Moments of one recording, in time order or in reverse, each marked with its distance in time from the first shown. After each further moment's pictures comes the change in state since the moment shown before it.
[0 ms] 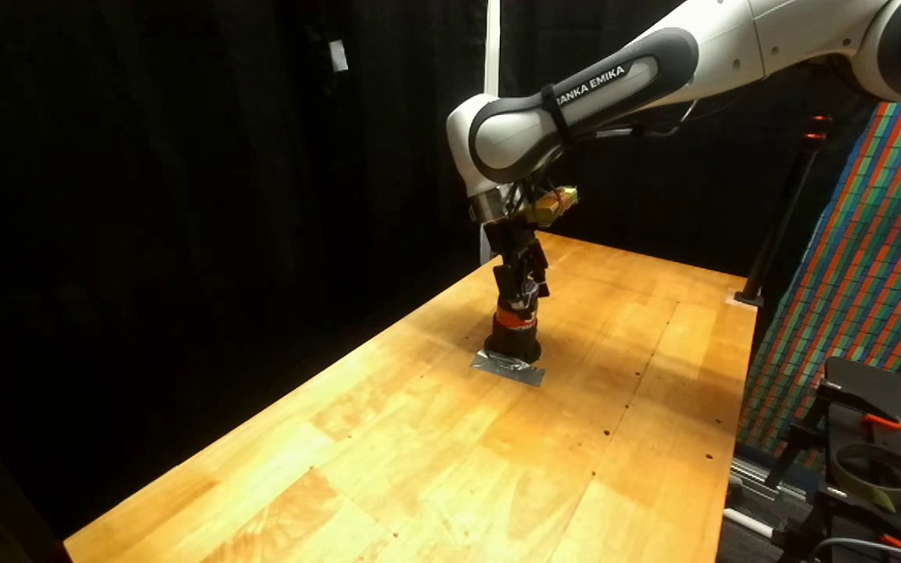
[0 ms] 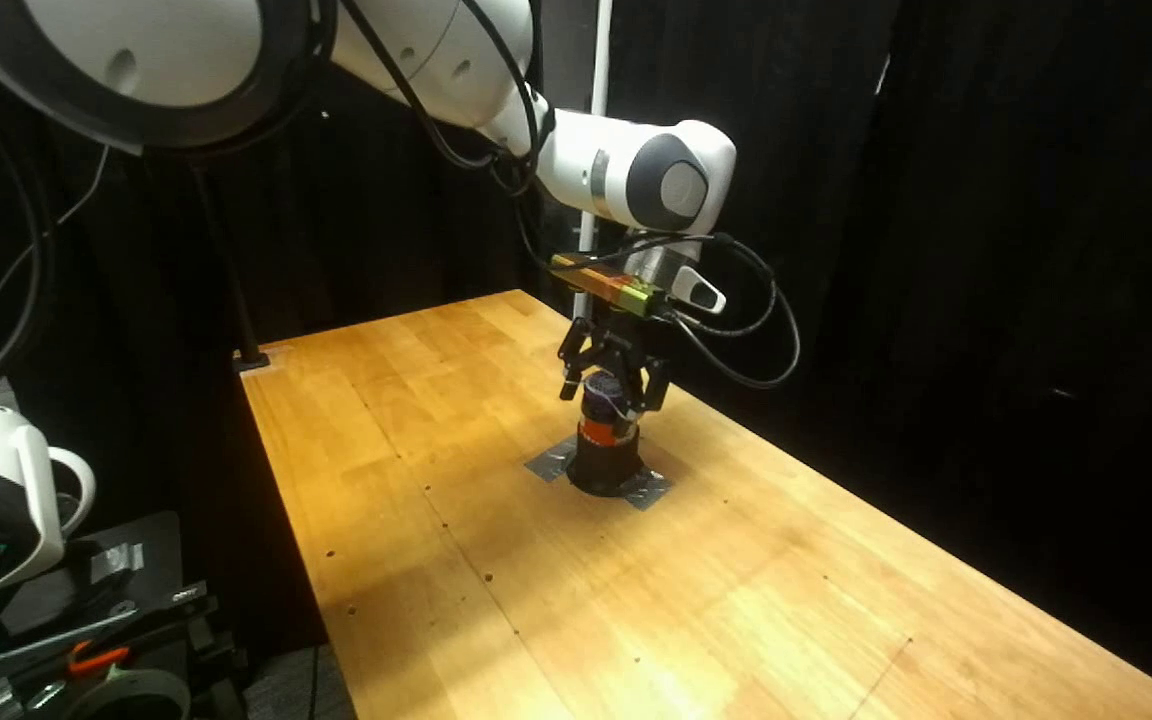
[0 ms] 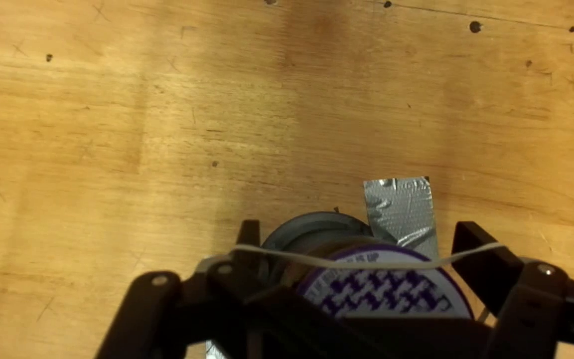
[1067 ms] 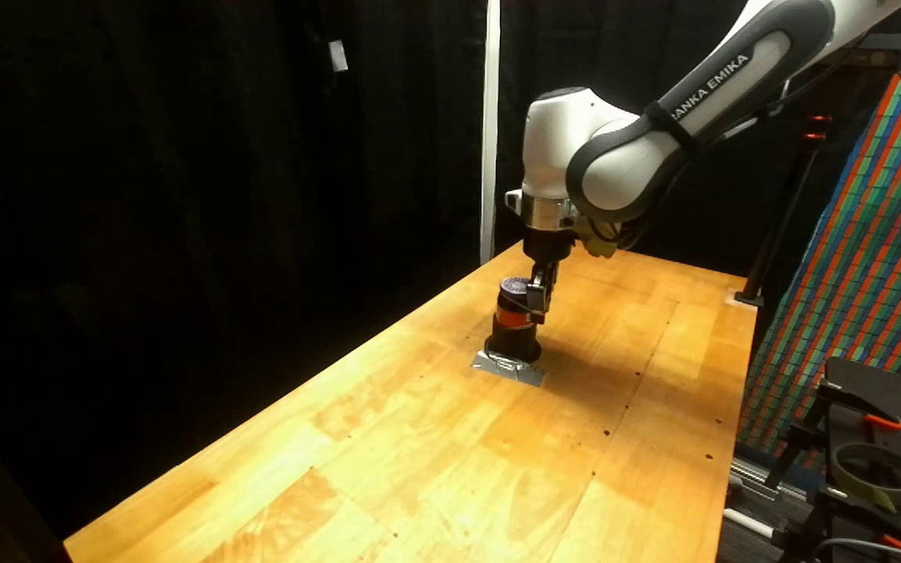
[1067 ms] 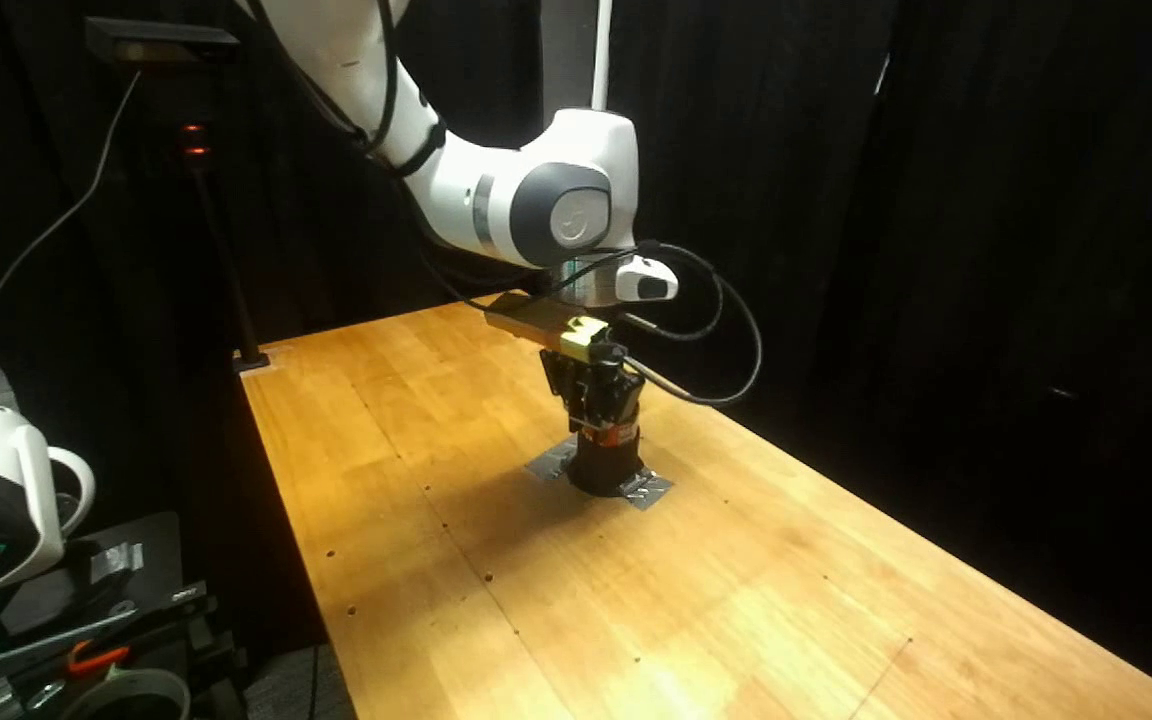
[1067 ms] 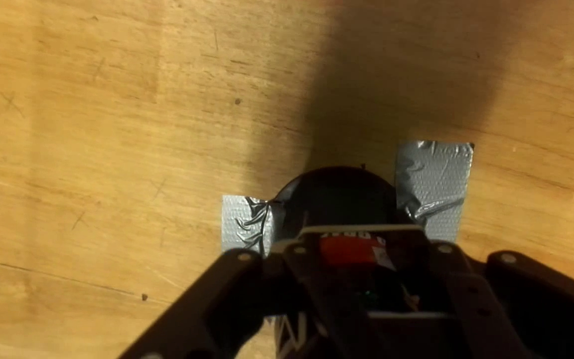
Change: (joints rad) arm 0.003 -0.380 -0.002 -0.726 -0.110 0.788 -0.013
